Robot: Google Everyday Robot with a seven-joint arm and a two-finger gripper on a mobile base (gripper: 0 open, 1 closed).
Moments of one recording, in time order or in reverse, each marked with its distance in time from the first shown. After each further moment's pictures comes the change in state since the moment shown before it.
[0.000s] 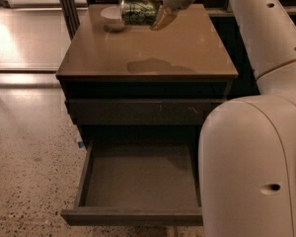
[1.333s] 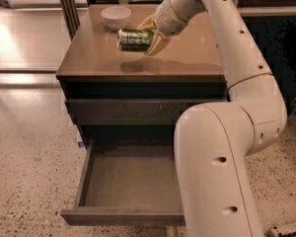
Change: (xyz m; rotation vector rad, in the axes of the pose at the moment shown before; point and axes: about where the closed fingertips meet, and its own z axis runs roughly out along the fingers) arm 0.012 0.052 0.069 -0.174 -0.165 0.080
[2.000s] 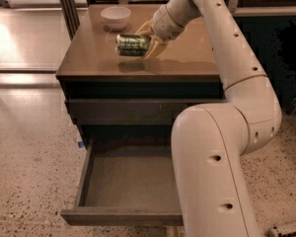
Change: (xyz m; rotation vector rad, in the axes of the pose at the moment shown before) arm 0.005 0.006 0.021 -0.029 -0.015 0.024
